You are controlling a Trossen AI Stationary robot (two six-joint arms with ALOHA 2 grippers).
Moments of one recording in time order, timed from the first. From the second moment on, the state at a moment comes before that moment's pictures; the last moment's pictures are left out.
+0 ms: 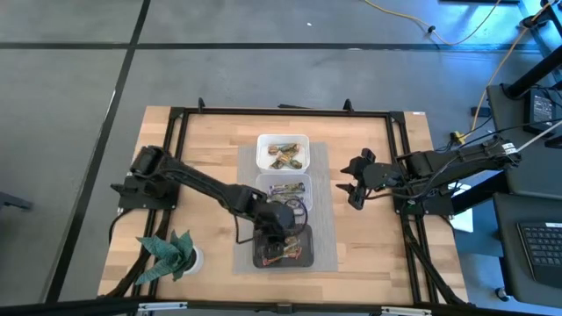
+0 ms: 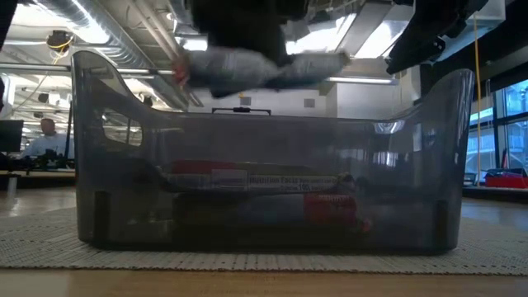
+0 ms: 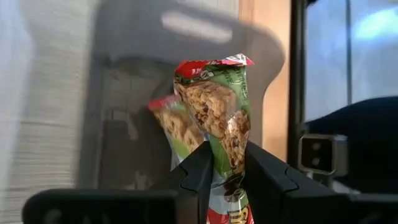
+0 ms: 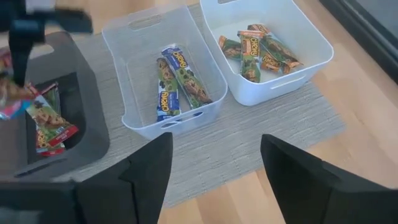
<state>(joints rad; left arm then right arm) -0.29 1.86 1.38 -0.42 0.21 -0.58 0.22 1.00 0.88 -0.69 0.37 0.44</state>
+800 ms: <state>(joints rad) -0.30 1.95 1.38 -0.42 0.20 -0.55 0.22 1.00 0.88 -0.69 0.37 0.57</state>
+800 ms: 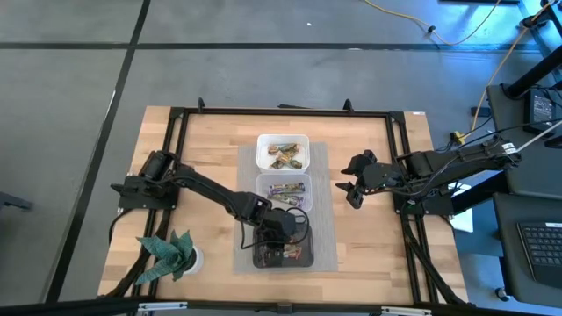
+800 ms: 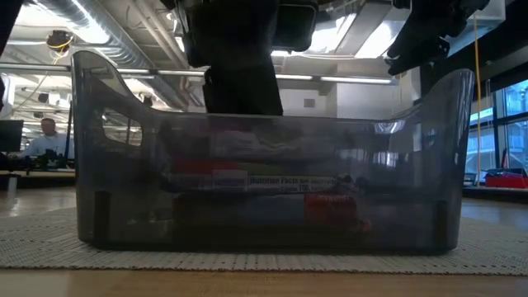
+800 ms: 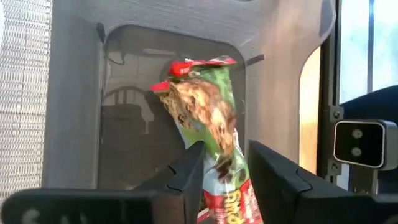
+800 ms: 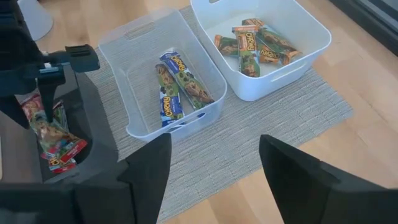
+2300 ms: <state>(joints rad) 0.08 0.99 0.52 0.42 0.19 -0.34 -0.02 0.56 0.29 0.01 0.00 0.36</state>
